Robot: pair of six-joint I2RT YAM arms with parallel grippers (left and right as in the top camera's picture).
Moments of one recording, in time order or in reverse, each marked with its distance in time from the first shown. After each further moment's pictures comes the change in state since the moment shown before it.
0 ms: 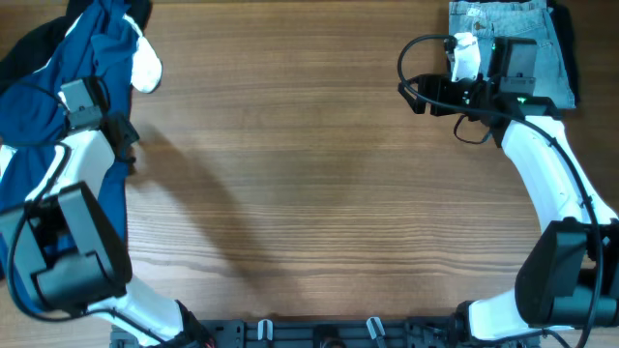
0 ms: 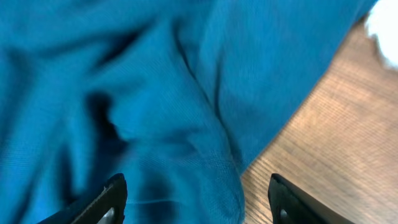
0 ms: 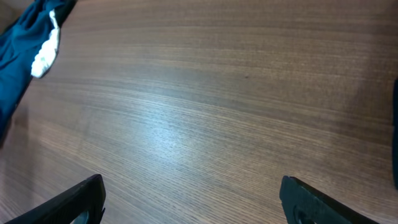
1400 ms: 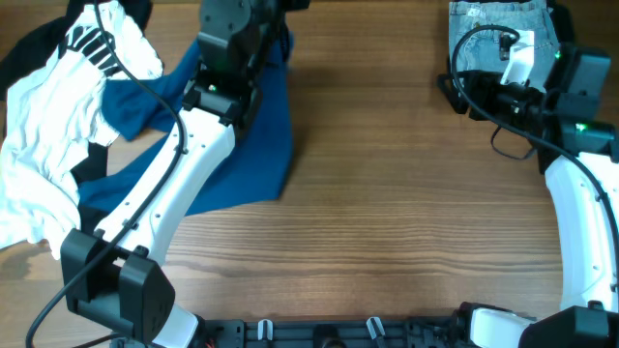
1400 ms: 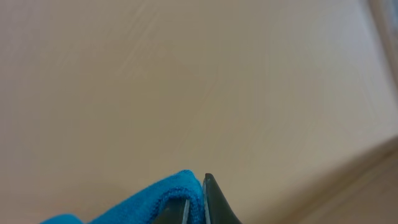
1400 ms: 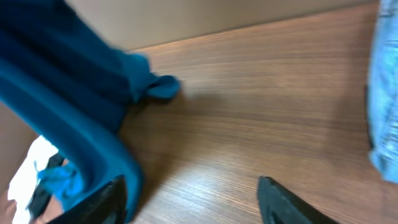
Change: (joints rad) left arm -0.742 -0.147 0.391 0.723 0.252 -0.454; right arm -0.120 -0.259 0.004 -0.148 -0.150 0.095
